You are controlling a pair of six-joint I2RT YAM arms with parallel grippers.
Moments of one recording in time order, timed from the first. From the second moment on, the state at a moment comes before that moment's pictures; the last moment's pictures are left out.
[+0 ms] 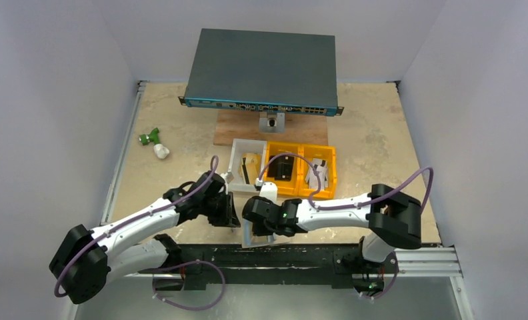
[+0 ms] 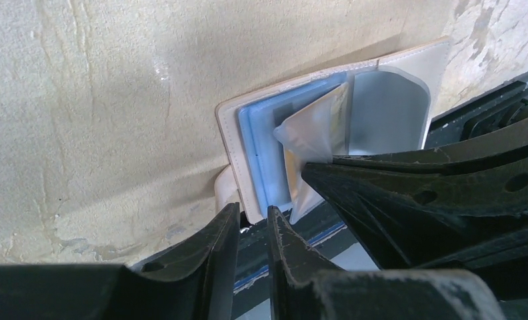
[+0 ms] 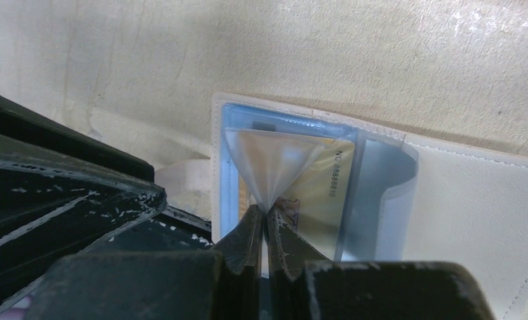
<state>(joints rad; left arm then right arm) -0.73 1.03 0.50 -0.50 0.27 -0.80 1.32 1.63 0.92 -0.36 0.29 1.15</state>
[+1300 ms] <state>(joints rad) -0.89 1.29 0.58 -0.35 0.25 -0.86 1.16 1.31 0.40 0.27 0.05 1.36</state>
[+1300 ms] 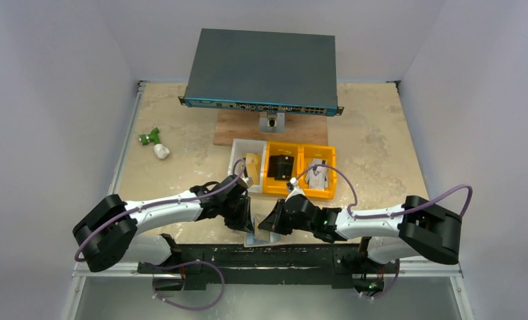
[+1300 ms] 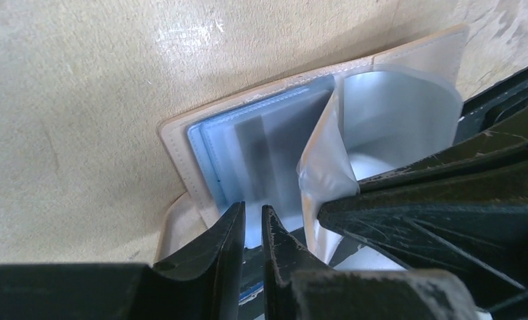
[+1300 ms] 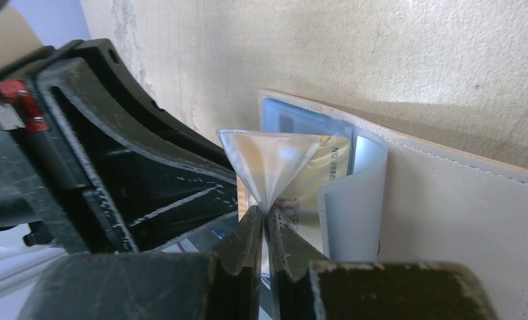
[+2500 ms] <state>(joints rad) -1.00 1.43 0.68 -0.24 0.28 -0.91 1.16 1.08 0.48 -0.21 0.21 1.33</state>
